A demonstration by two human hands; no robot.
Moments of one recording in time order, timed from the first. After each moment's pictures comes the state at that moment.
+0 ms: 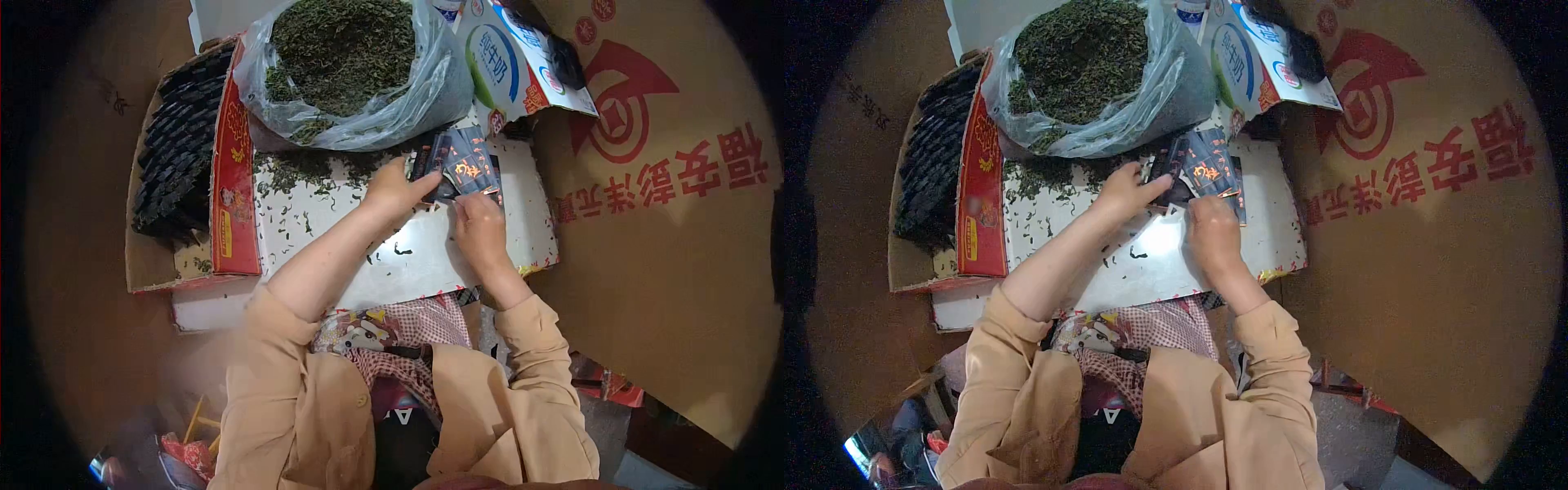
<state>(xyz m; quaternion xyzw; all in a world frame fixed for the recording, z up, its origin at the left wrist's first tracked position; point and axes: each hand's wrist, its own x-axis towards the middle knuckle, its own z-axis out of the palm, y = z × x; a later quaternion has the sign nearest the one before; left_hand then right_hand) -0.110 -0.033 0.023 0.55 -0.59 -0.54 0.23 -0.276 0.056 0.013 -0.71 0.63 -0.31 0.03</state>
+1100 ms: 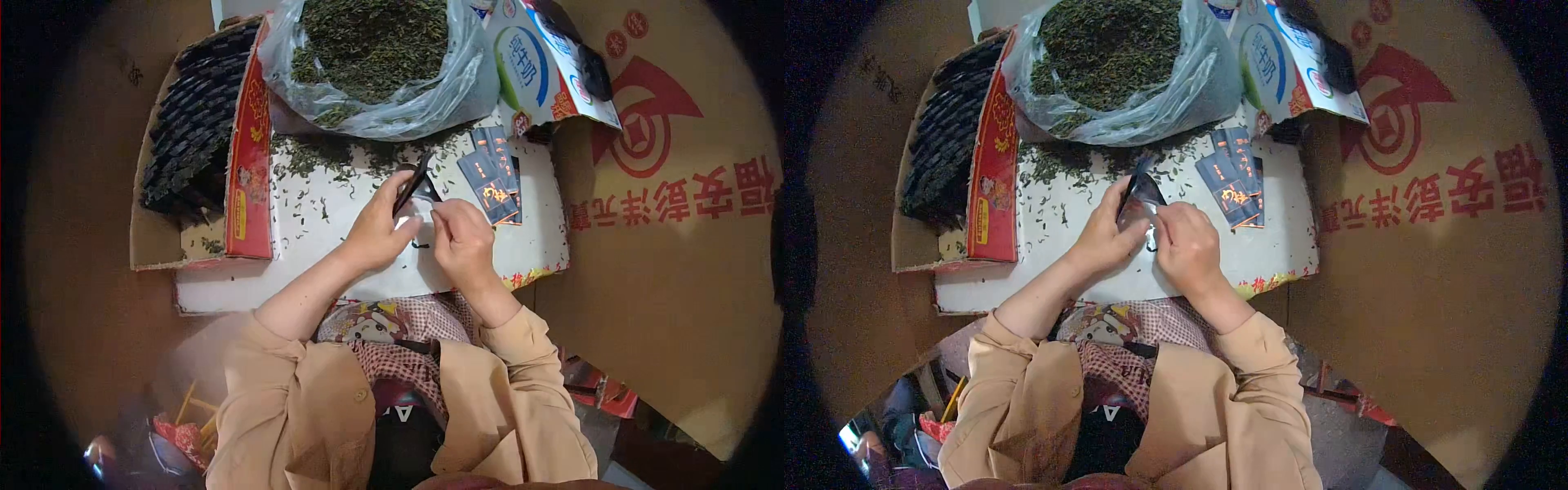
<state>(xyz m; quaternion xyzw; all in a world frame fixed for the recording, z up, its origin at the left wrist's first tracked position) -0.048 0.034 0.021 0.43 -0.64 -0.52 0.37 -0.206 0.068 0.042 -0.72 0.53 -0.44 0.06</state>
